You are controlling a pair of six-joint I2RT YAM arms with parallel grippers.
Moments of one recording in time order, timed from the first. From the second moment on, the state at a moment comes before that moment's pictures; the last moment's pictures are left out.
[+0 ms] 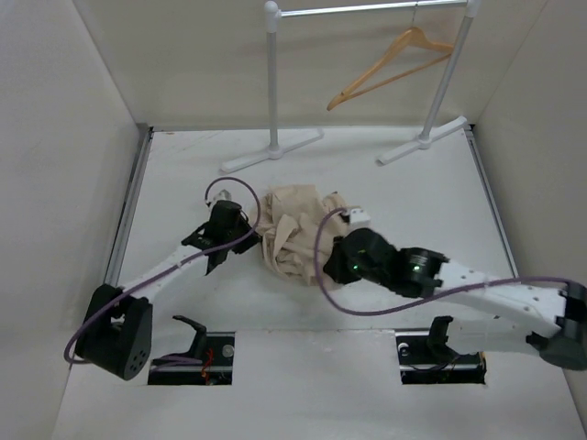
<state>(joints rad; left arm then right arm) -0.44 1.25 0.58 -0.15 -0.02 -0.92 1.16 1.20 0.91 -0.50 0.27 0.76</state>
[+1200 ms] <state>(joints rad) 0.05 1.04 1.09 -0.59 -0.26 -0.79 0.02 1.02 1.07 -0.63 -0.03 0.76</state>
